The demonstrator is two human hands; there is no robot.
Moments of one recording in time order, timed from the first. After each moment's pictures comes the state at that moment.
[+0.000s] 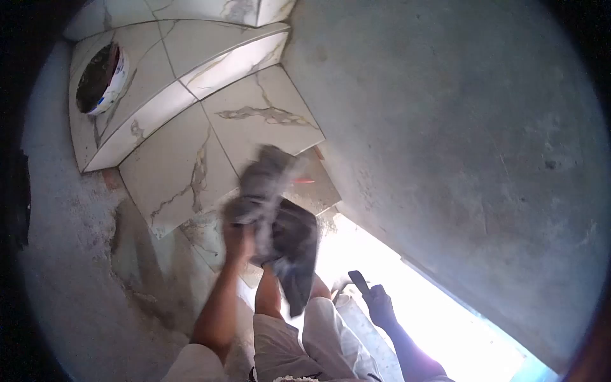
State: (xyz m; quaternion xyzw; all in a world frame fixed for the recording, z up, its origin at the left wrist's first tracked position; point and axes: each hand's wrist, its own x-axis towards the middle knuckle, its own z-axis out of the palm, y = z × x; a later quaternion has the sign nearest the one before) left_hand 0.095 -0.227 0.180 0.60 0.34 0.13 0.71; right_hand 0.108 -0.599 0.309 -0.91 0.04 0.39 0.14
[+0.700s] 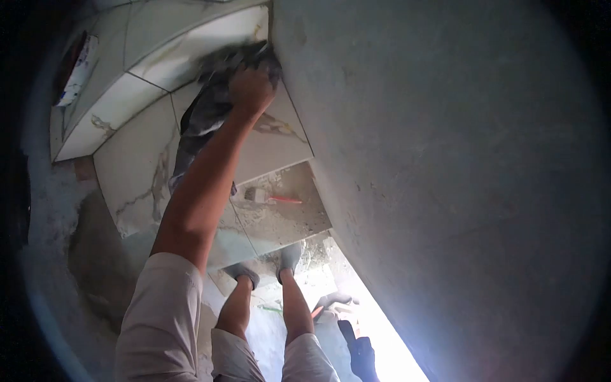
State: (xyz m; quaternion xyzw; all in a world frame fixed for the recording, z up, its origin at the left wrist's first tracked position) left_hand 0.437 -0.139 0.033 0.95 0.25 0.19 0.04; right_hand 0.130 -0.702 0.246 -0.88 0.10 0.44 0.11
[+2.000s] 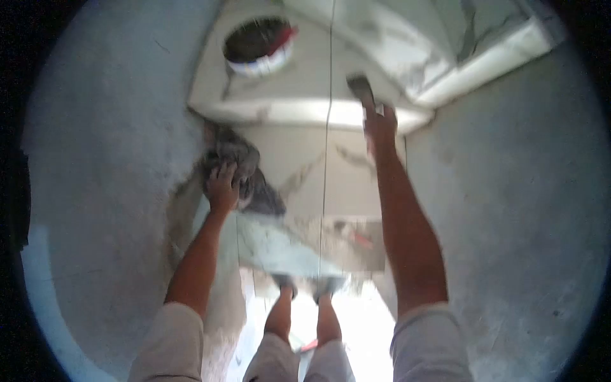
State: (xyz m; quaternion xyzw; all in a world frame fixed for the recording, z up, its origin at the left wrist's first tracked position) left_hand -0.018 0.004 0.104 0.88 0.48 0.05 0.05; right_hand 0.393 -0.071 0.203 -0.72 -0.20 0.26 0.61
